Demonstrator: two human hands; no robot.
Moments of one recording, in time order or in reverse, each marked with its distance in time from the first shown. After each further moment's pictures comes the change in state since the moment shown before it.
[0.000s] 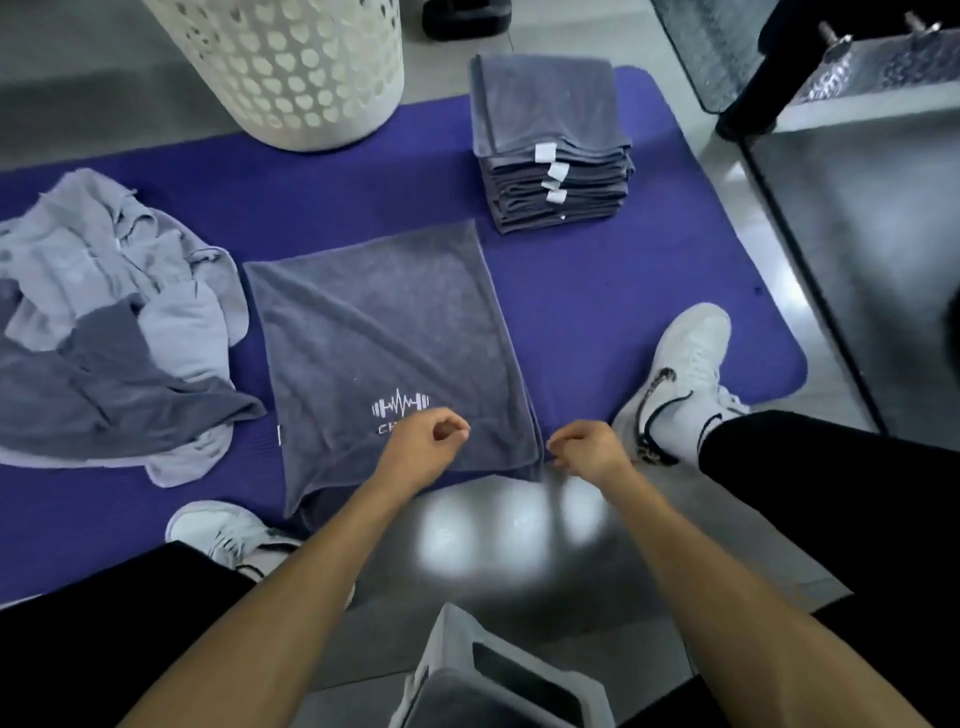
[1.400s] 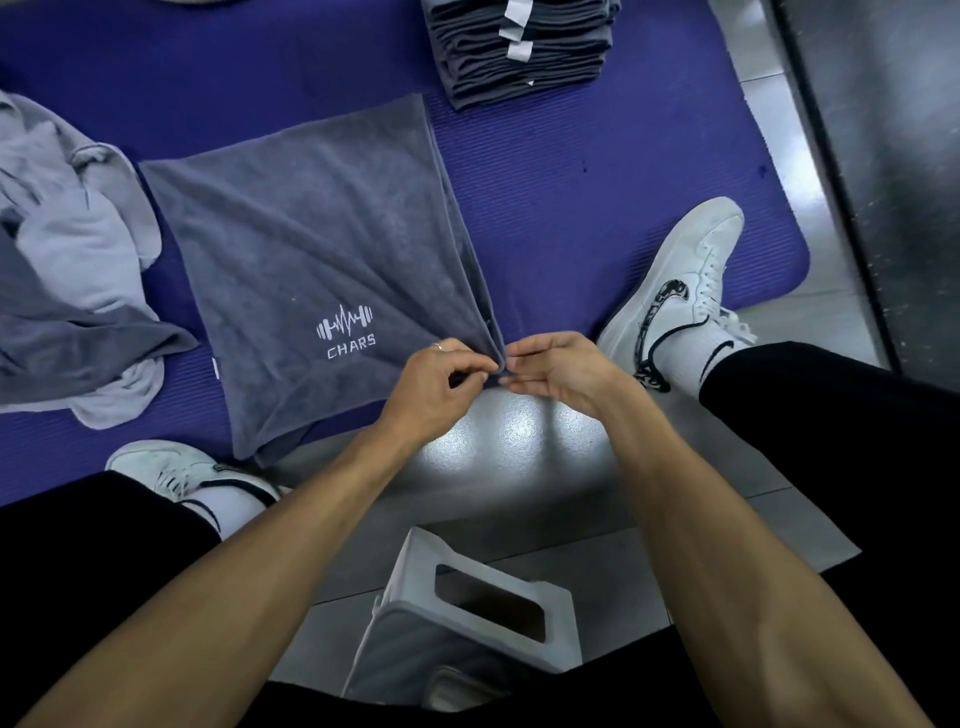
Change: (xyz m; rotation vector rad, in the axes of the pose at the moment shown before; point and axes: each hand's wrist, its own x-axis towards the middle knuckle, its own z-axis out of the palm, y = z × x) left_hand 0.002 0.026 0.062 0.016 -0.018 0.288; right_hand 0.009 0.003 -0.021 0.635 -0.444 0.058
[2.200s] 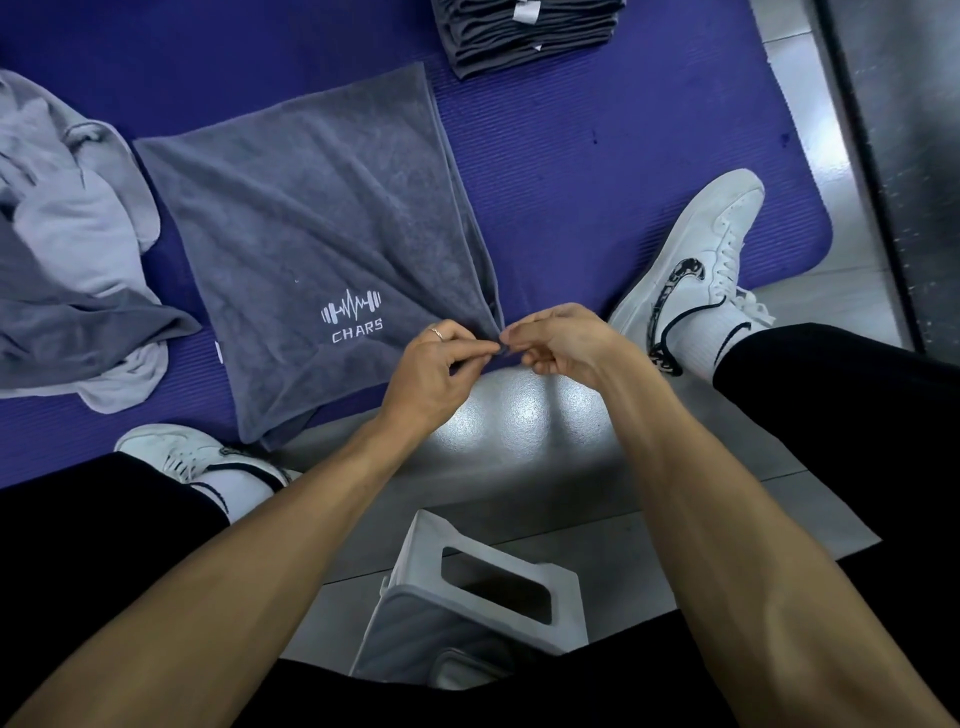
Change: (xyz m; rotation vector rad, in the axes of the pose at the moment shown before) left_hand -0.004 -0.008 0.006 0.064 0.119 0.070; right_hand 0.006 -0.014 0.008 -0.194 0.069 0.075
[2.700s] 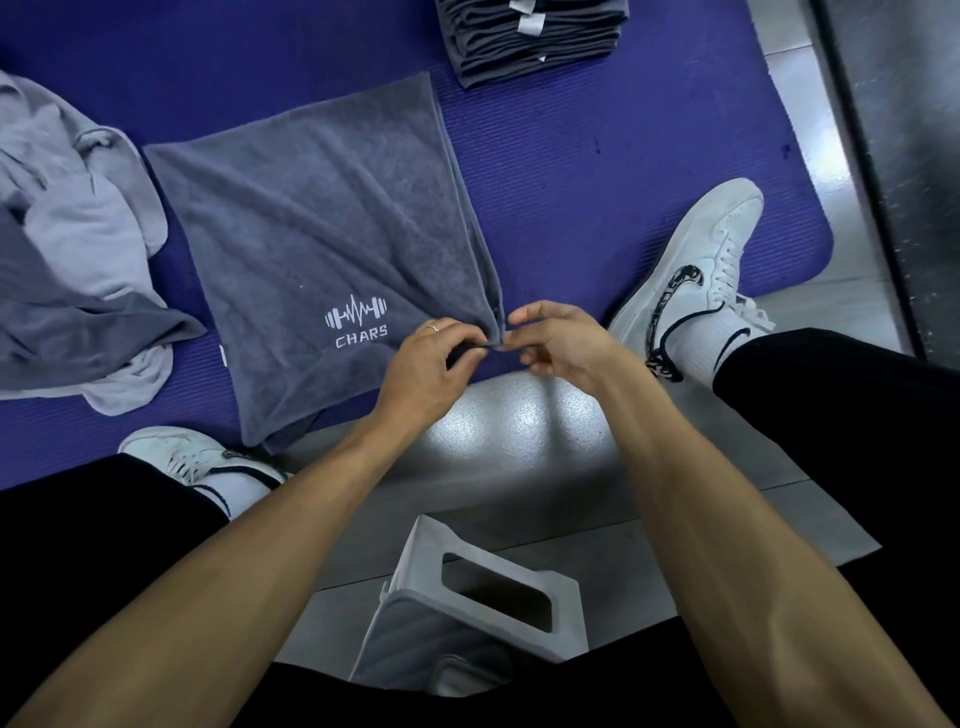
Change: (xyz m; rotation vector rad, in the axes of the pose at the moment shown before) left_hand 0.009 0.001 -0.009 0.076 -0.003 -0.050; right_hand 0.001 -0.004 0.005 0.032 0.052 -0.051
